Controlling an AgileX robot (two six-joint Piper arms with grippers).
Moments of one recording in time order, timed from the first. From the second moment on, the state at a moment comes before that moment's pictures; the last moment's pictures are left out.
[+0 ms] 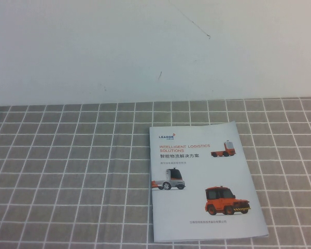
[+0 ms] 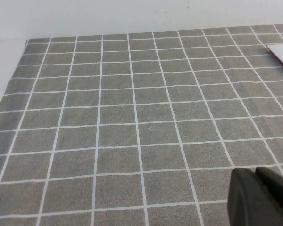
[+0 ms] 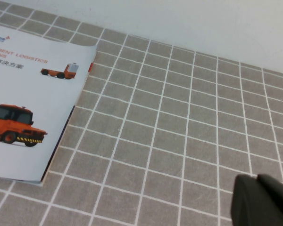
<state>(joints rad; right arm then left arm) 0.11 0.13 -0.32 -0.06 0.69 -0.17 -0.05 -0.01 0.01 -0.19 0.38 0.12</state>
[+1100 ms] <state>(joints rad) 0.11 0.00 0.00 -0.10 0.35 -0.17 -0.05 -0.01 0.01 -0.19 0.38 0.11</state>
